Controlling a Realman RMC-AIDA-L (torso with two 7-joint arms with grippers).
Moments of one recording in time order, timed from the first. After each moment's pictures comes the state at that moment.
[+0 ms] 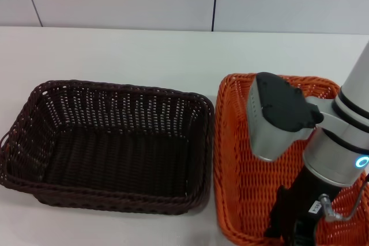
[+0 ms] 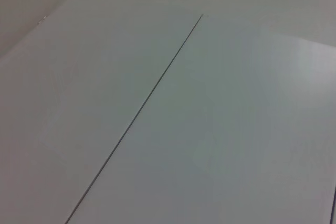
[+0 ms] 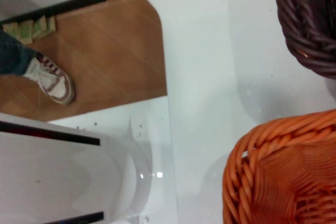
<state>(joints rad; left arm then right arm) -0.31 -2.06 -2.89 -0.61 0.76 -1.34 2.02 0.79 2.04 1.50 1.20 -2.29 1.87 -0.85</state>
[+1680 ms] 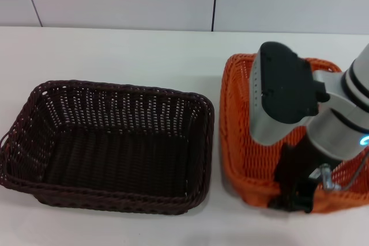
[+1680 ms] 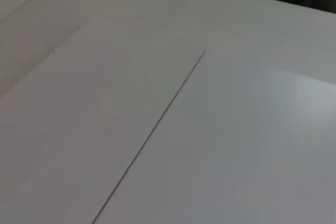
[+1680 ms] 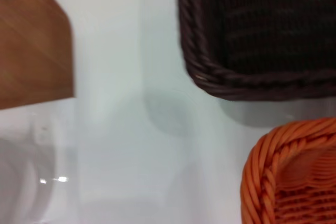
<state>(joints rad) -0.25 -2.05 -2.89 -0.59 0.69 -1.43 1.99 0.73 2.07 1.52 1.50 -2.52 1.87 -0.79</state>
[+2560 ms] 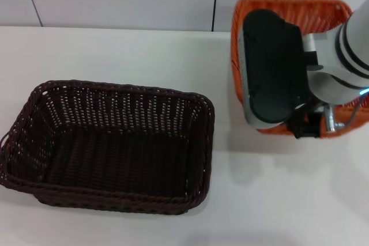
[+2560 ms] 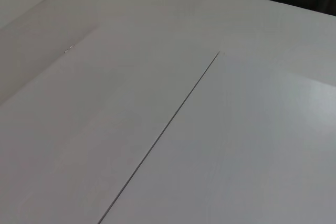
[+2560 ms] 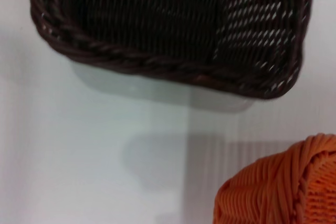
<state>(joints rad) -0.25 -2.05 -2.89 -0.56 0.67 -1.43 1.97 0.79 2.07 1.39 1.70 -2.85 1.83 -0.87</state>
